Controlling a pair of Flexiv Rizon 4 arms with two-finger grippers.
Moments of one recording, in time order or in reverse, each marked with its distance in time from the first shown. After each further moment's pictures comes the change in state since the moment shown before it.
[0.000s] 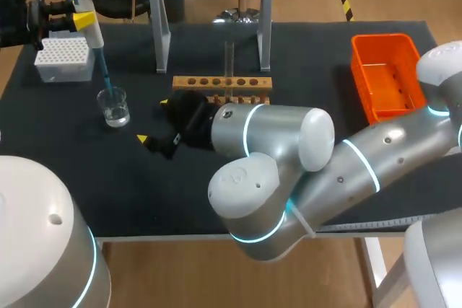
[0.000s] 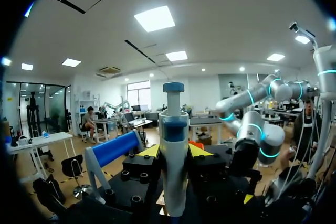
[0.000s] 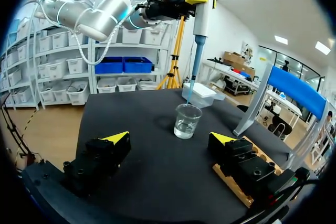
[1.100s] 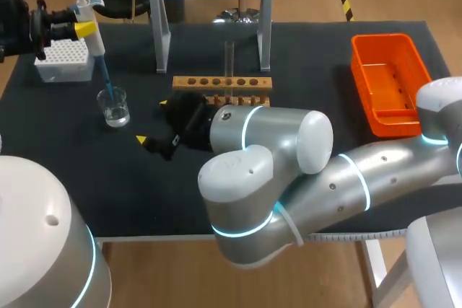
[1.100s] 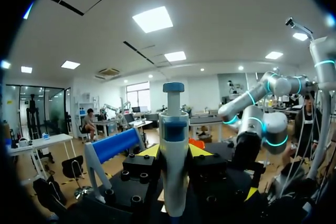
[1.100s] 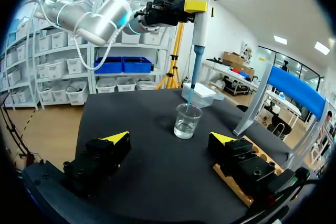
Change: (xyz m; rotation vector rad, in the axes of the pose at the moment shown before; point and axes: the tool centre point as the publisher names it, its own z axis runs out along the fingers) left arm -0.002 0.023 -0.003 0.008 0.004 0.021; right arm 0.002 -0.001 0.001 -0.001 -0.006 0.001
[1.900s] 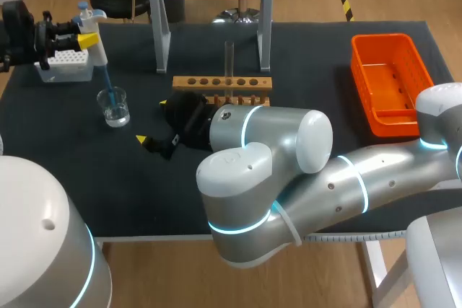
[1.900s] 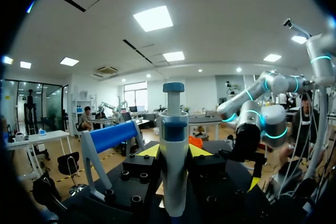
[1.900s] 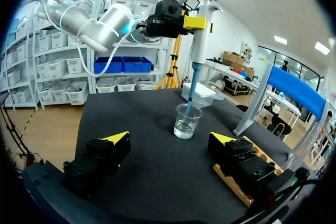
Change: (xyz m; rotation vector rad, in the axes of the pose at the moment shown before) left arm -0.006 0.033 -0.003 0.012 0.029 -0.022; right arm 0.000 0.000 0.000 0.002 0.000 0.000
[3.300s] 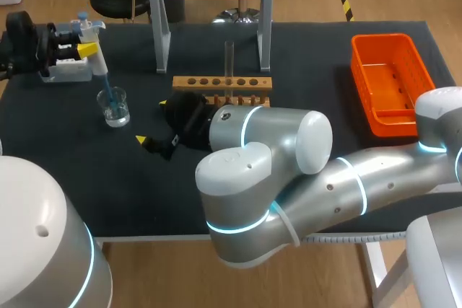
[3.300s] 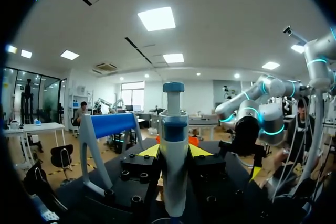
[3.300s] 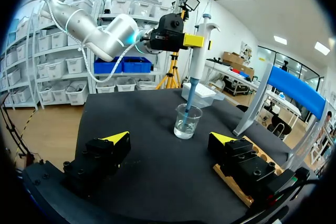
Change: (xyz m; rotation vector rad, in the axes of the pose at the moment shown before) left arm -0.013 0.035 -0.009 0.021 0.036 -0.066; right arm 0.001 0.000 0.000 -0.001 -0.002 0.000
